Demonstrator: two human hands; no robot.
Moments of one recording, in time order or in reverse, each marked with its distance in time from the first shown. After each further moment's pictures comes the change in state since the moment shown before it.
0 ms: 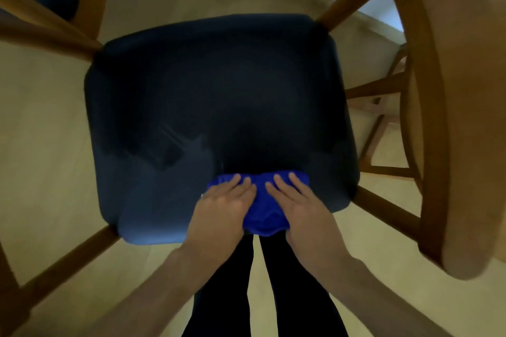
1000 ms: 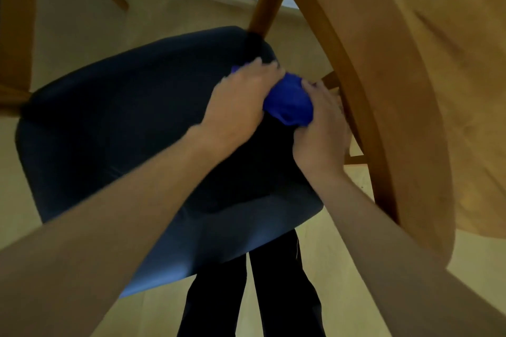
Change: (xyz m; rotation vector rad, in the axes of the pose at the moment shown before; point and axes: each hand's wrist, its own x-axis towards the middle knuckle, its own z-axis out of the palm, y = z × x) left_hand 0.205 0.048 -0.064 0.048 0.148 0.178; right_hand 0.062 0.072 -0.086 0.462 0.822 0.417
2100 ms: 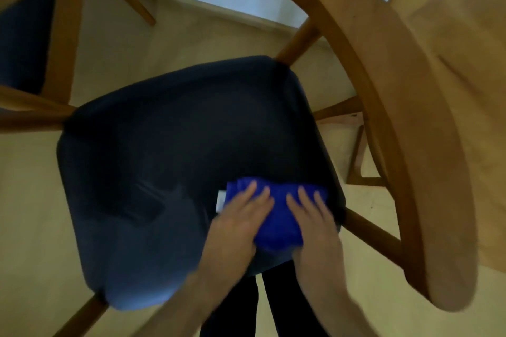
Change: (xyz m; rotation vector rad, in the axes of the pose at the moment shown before) left_hand -0.158 -0.007 0.050 -0.205 -0.007 -0.036; right_hand -0.124 0.031 0.032 -0.147 -0.317 -0.084
